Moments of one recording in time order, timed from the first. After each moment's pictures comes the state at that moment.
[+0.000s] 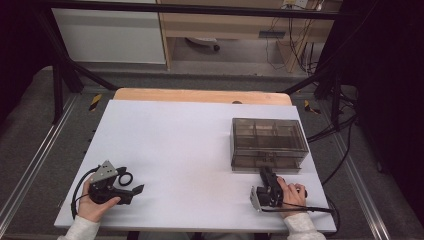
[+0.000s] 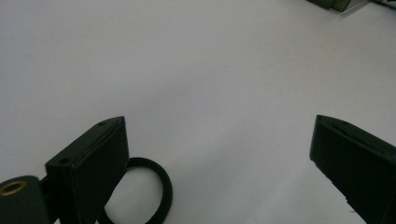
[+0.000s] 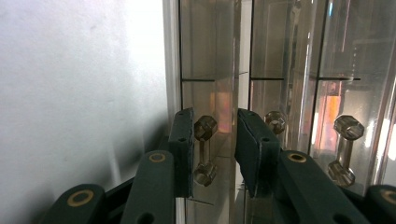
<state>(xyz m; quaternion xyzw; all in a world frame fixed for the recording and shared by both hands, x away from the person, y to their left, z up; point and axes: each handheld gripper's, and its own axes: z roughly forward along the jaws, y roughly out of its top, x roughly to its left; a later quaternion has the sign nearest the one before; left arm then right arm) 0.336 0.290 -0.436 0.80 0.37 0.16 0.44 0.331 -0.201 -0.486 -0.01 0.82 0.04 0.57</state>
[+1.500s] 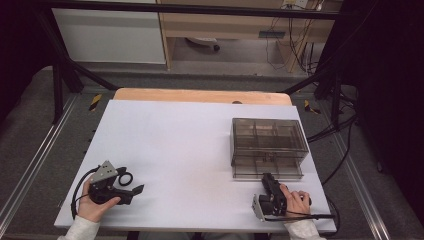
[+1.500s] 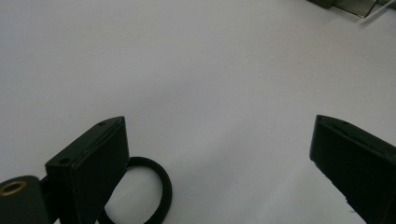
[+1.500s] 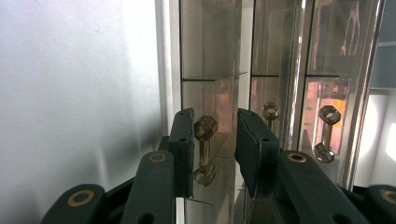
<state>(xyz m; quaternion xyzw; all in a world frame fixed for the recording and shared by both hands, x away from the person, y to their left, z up) 0.335 0.290 -0.435 0.80 0.37 0.16 0.44 0.305 -0.203 -0.479 -0.01 0.83 0.04 0.56</state>
